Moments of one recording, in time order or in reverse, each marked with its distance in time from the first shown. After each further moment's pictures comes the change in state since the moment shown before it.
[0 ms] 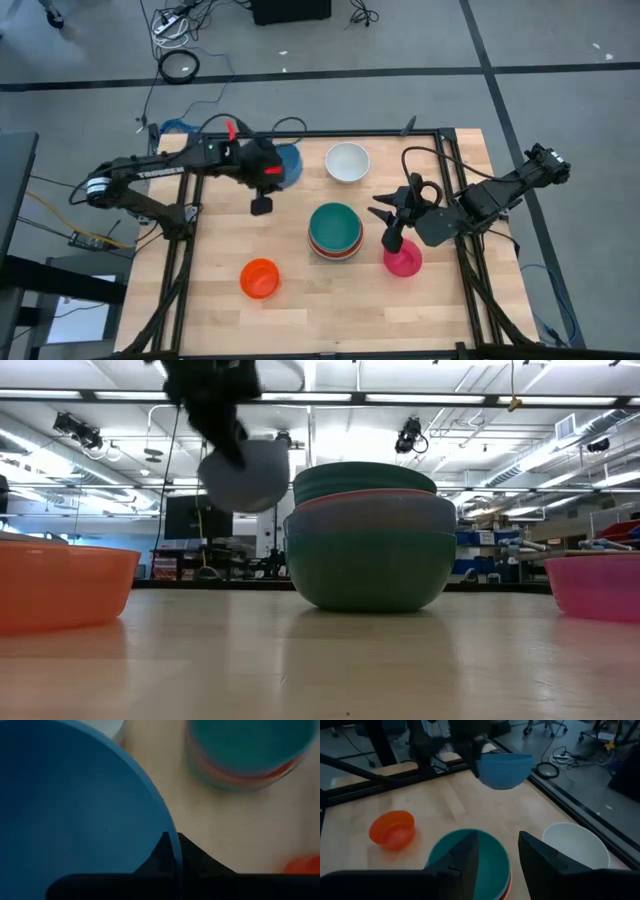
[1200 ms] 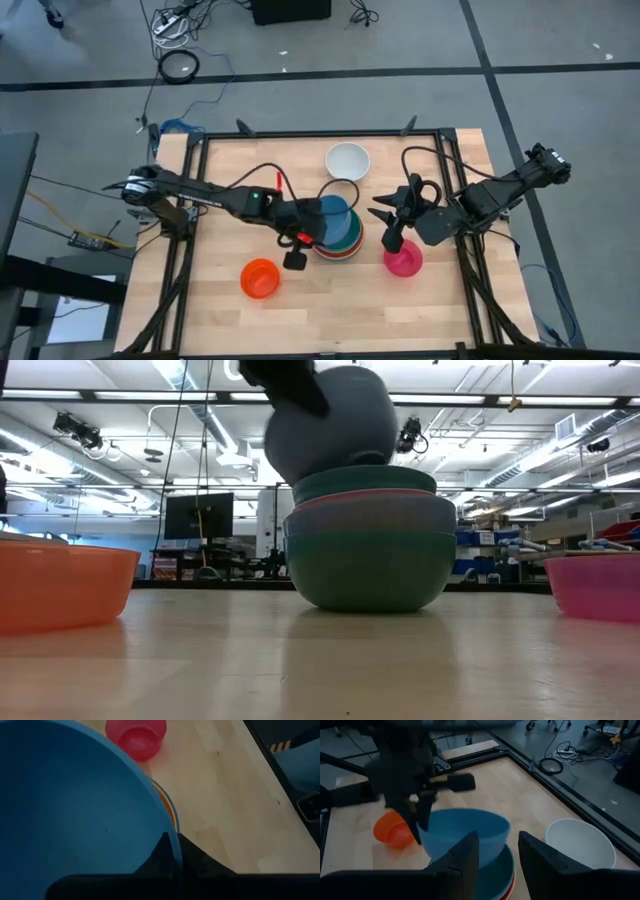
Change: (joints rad) left arm -0.415 0.320 0.188 0.280 -0.010 -0.167; right arm -0.009 0.000 0.000 -0.005 -0.028 0.019
